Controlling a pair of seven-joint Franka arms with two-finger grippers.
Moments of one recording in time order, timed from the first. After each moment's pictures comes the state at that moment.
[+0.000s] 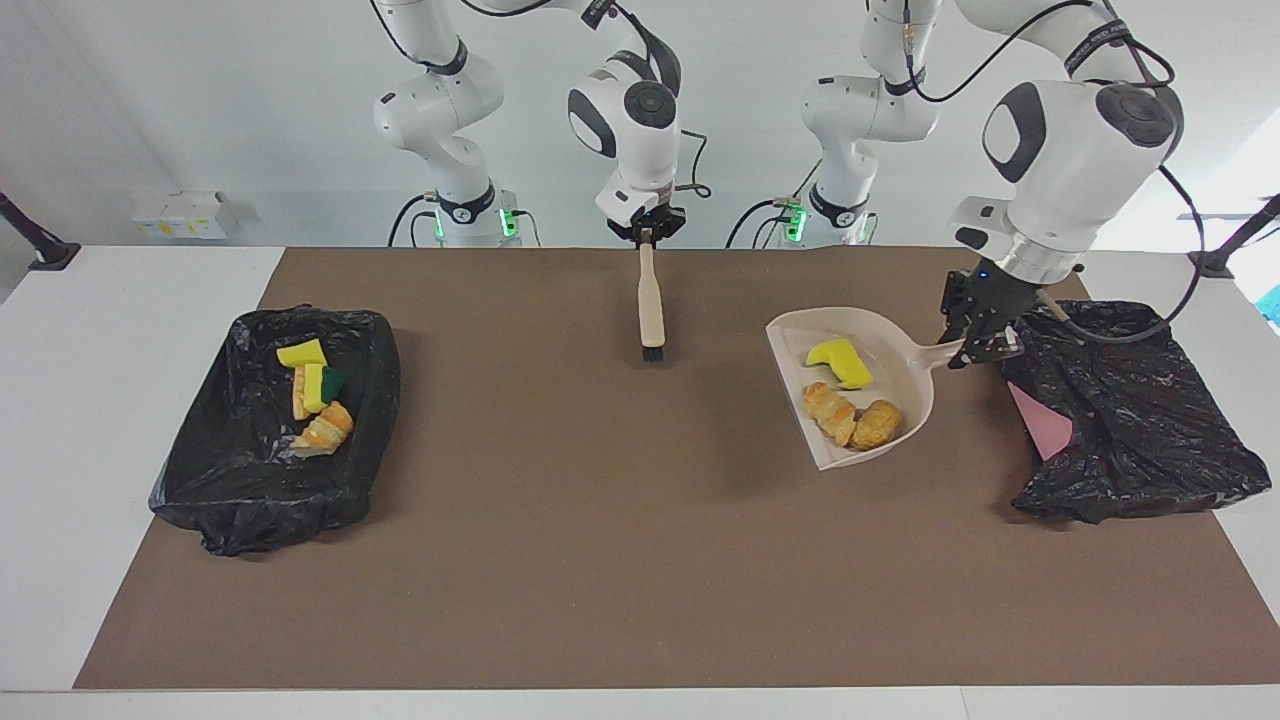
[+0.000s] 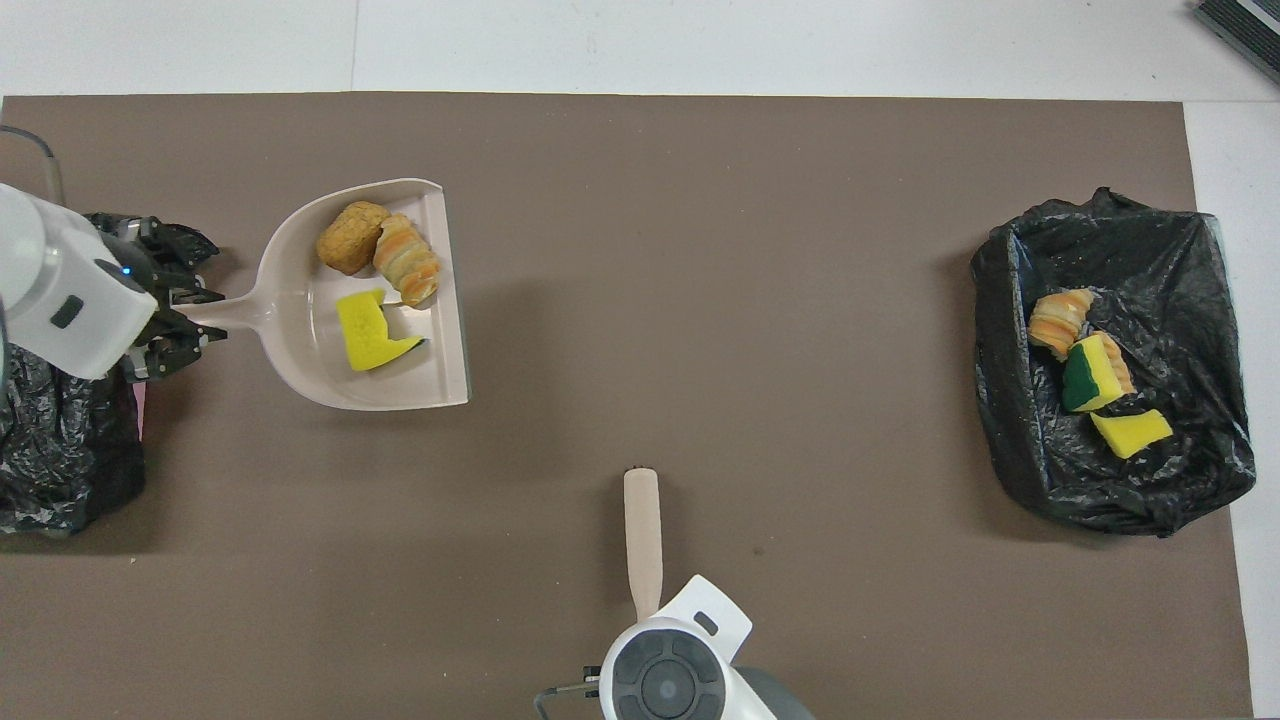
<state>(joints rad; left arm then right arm) -0.17 0.04 0.12 -1.78 -0.07 1.87 1.47 0.74 -0.10 0.17 -2.34 0.25 2.09 0.75</state>
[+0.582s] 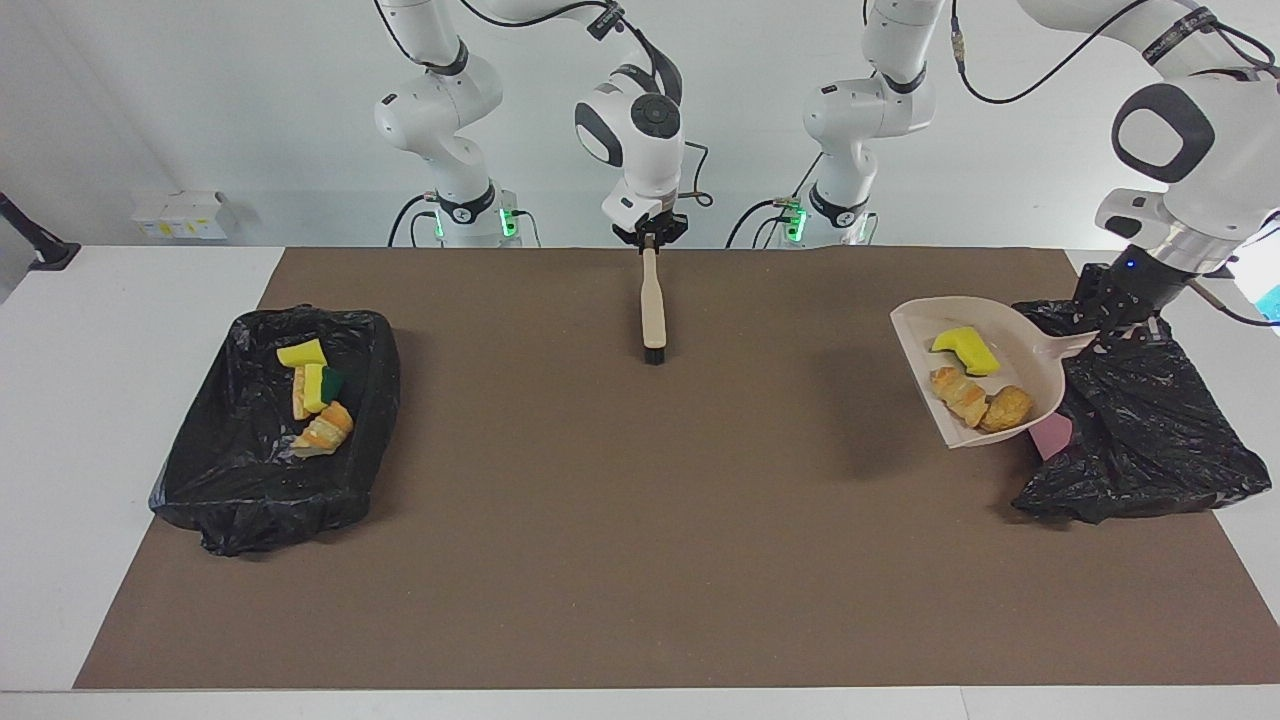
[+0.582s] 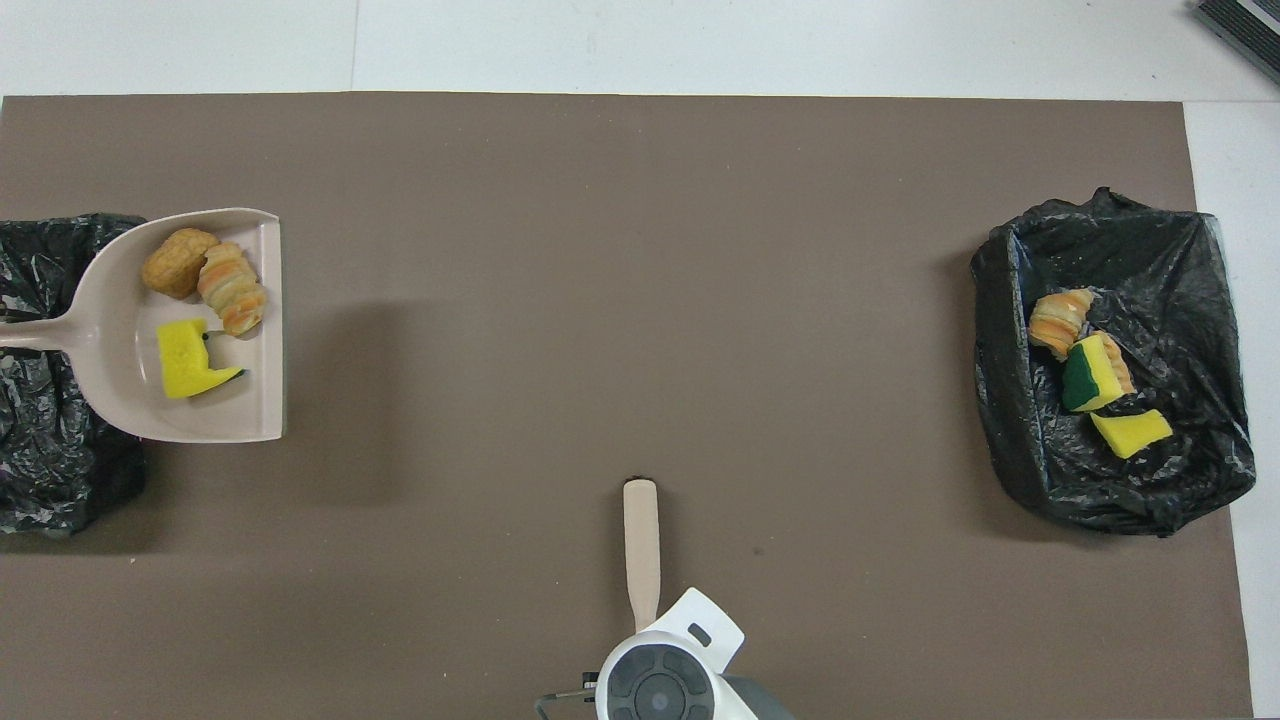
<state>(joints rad) 0.14 0.06 0.12 -1.78 -0.07 1.90 1.87 0.76 -0.08 0.17 -2.38 0.25 2.15 0.77</state>
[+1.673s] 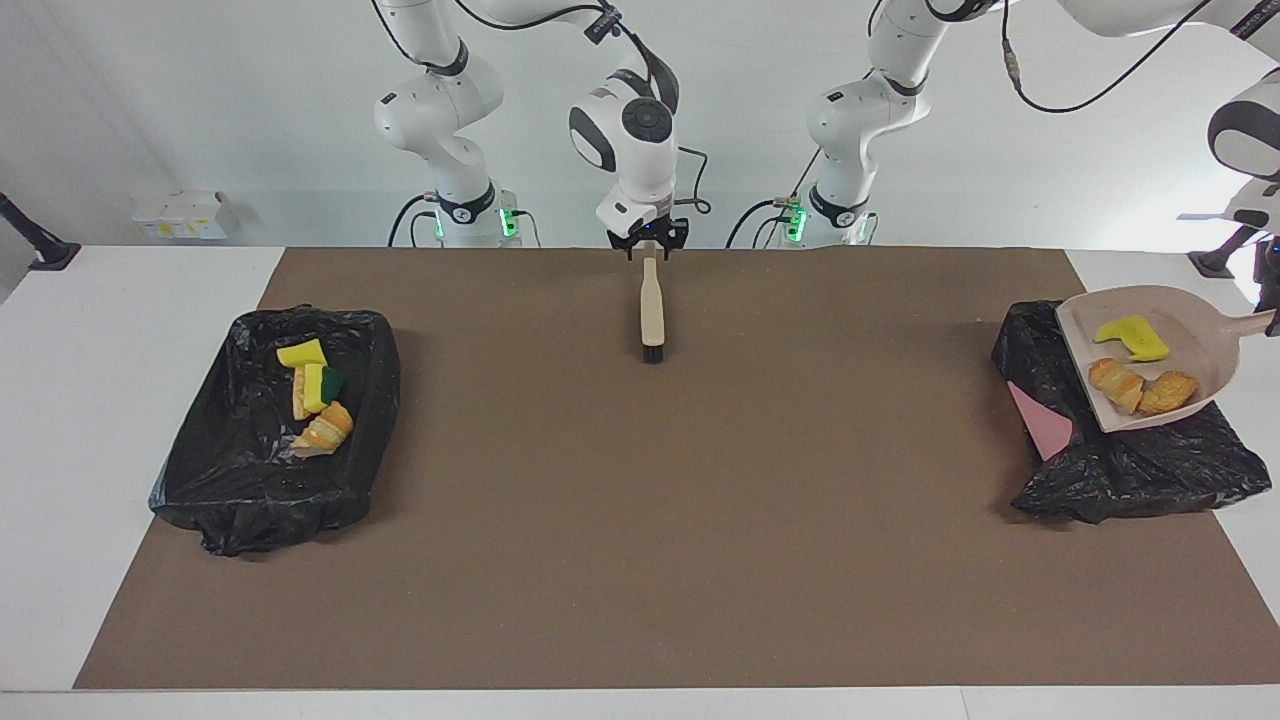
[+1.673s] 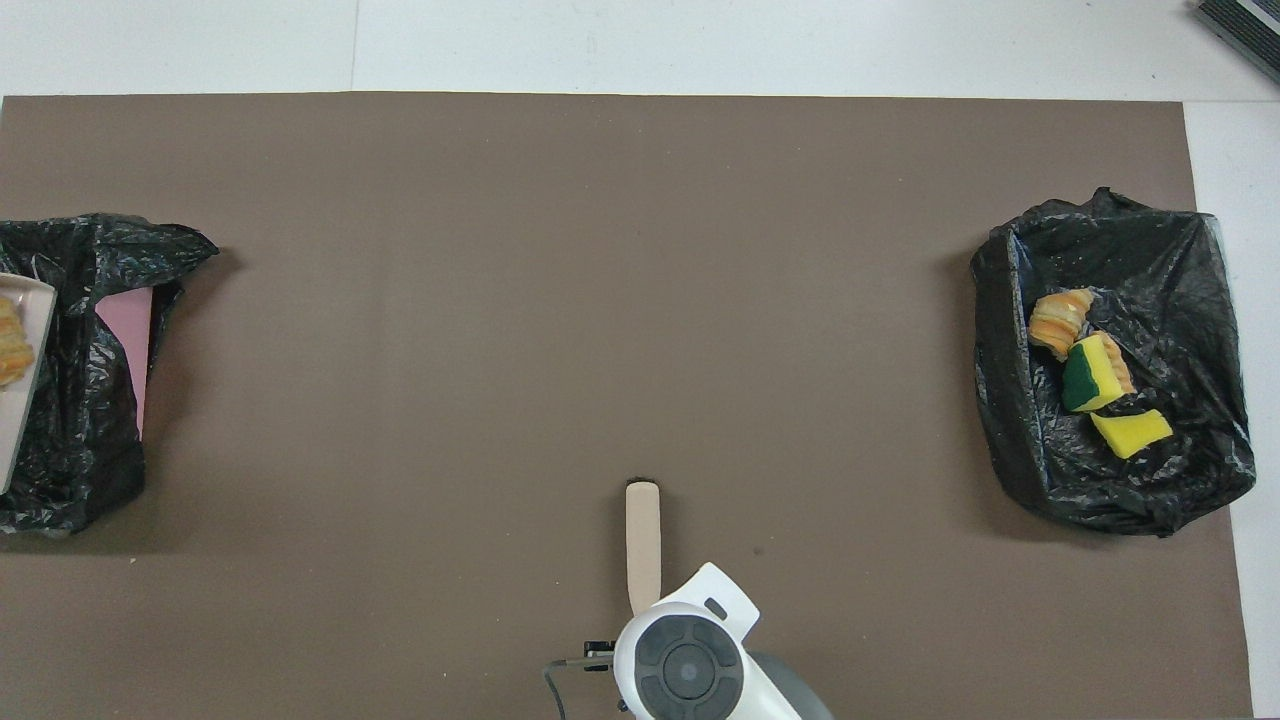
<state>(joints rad) 0.34 0.16 0.11 -1.66 0.44 2.08 2.05 0.70 -0.08 0.16 -2.36 0.25 2.18 0.77</state>
